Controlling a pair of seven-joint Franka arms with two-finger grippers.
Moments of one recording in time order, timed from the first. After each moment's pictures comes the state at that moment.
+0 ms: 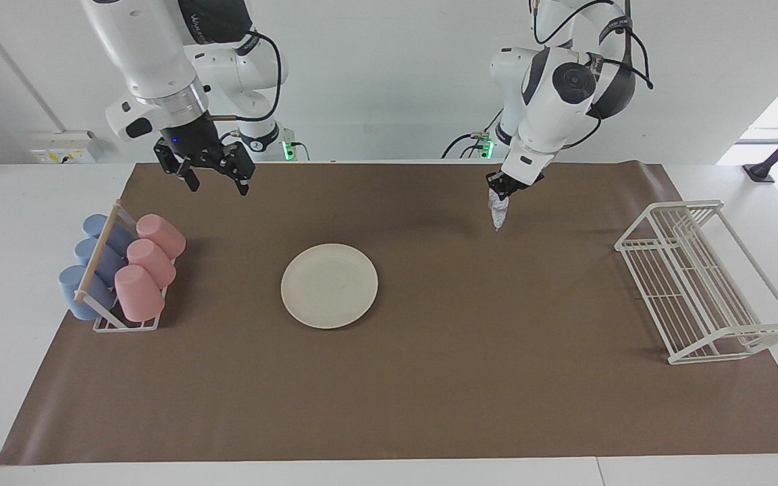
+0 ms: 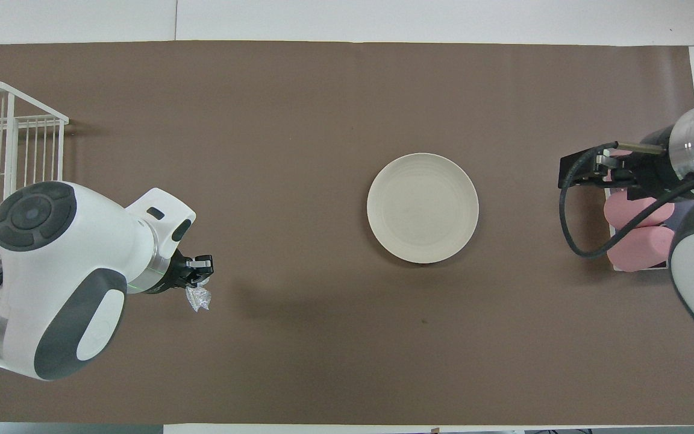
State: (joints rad) left arm -0.40 -0.15 0.00 -2.12 -0.03 1.77 -0.51; right arm 0.09 -0.04 0.00 -1.66 0.05 1.62 0.25
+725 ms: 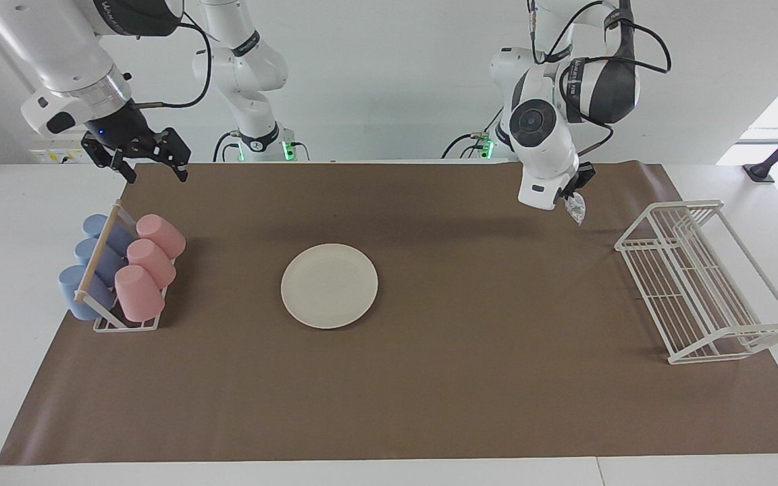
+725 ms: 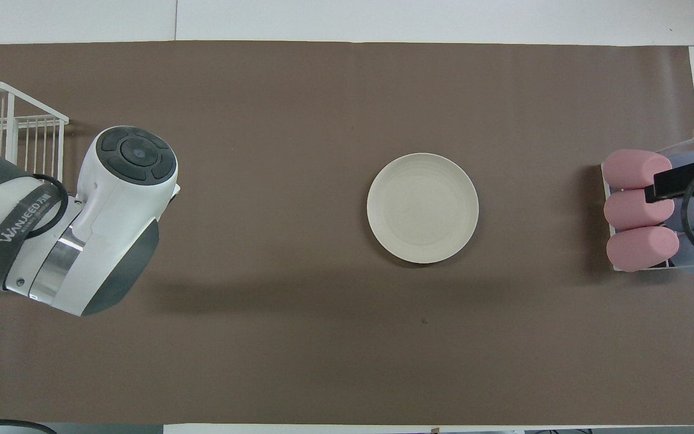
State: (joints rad) left arm -0.42 0.03 -0.01 -1.90 0.52 1.42 -0.59; right arm -0.06 -0.04 -0.02 -1.62 0.05 1.53 -0.03
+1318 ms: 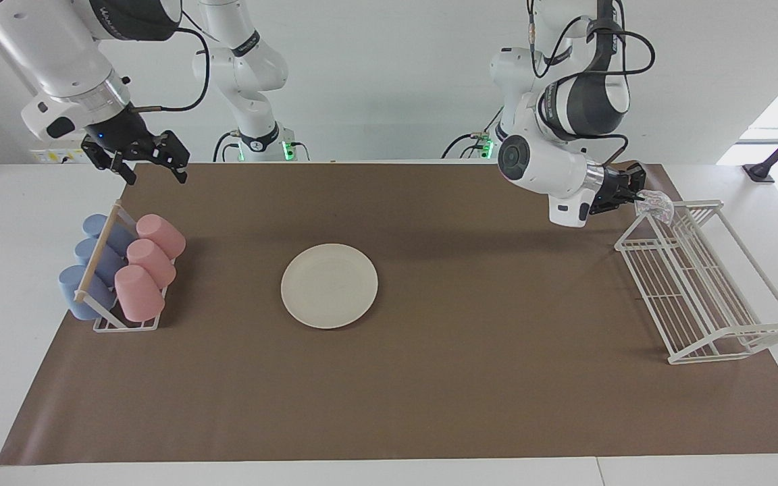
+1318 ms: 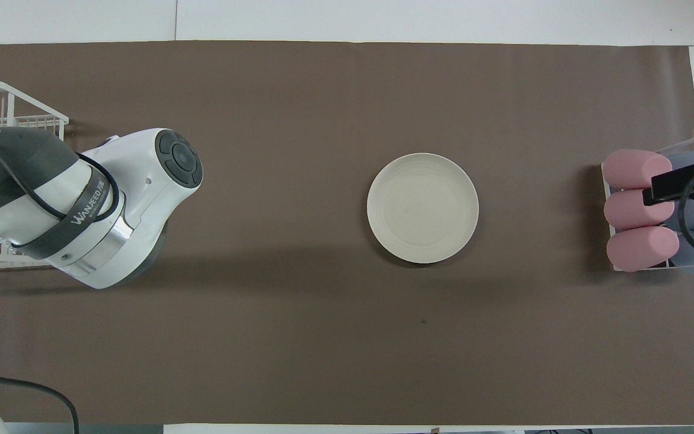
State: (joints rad) left arm -0.40 0.14 0.01 -1.88 0.99 1.39 -0.60; right arm -0.06 -0.04 -0.02 -1.63 0.05 1.53 -0.04
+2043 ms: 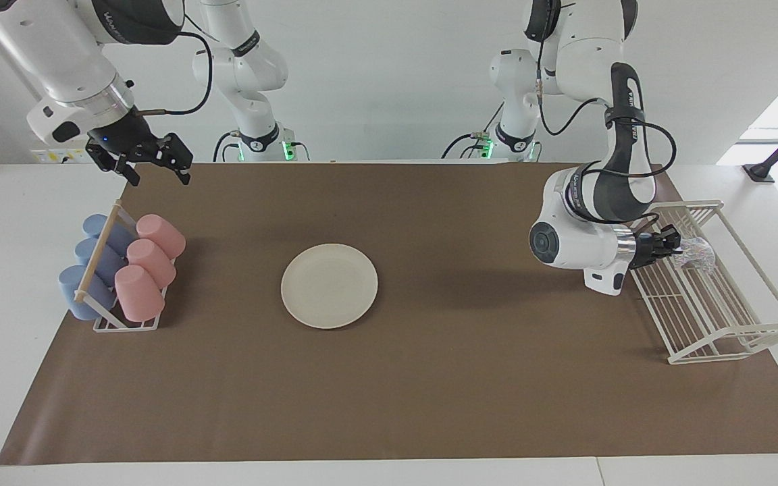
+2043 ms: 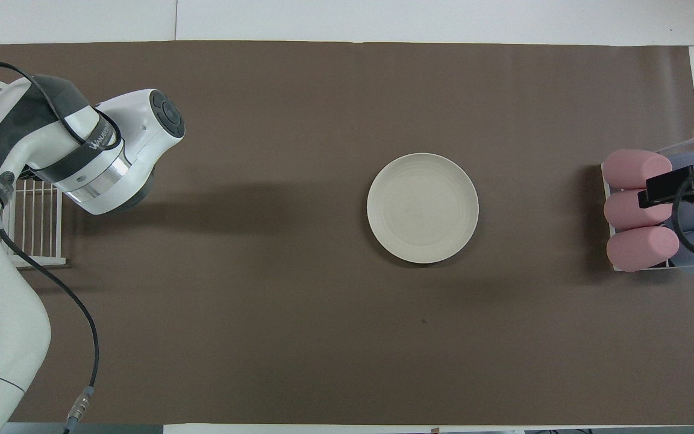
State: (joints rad) left arm -0.27 0.41 0.01 -1.69 1.07 1.48 -0.60; right arm -0.06 -0.04 -0.01 -1.64 0.05 1.53 -0.03
